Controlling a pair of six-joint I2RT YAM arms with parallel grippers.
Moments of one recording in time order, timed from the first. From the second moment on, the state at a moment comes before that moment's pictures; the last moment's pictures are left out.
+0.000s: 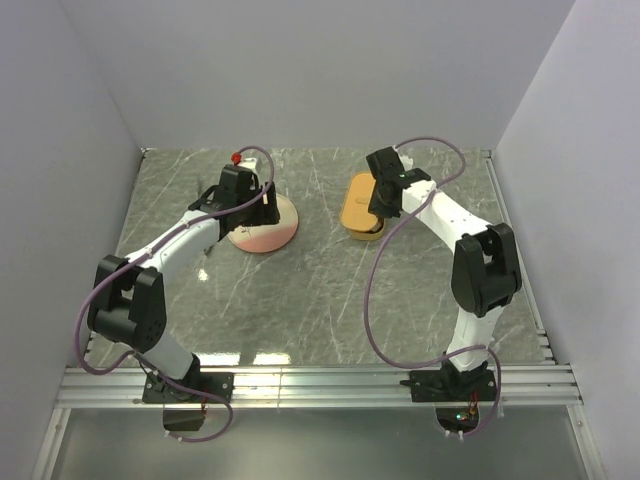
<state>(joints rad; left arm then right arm) -0.36 1.57 1.15 -0.30 0.00 -0.36 0.40 1.85 1.53 -0.69 0.28 0.62</state>
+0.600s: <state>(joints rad) -0.36 1.58 1.15 -0.30 0.01 -0.36 0.35 1.86 1.46 -0.62 0.25 0.57</state>
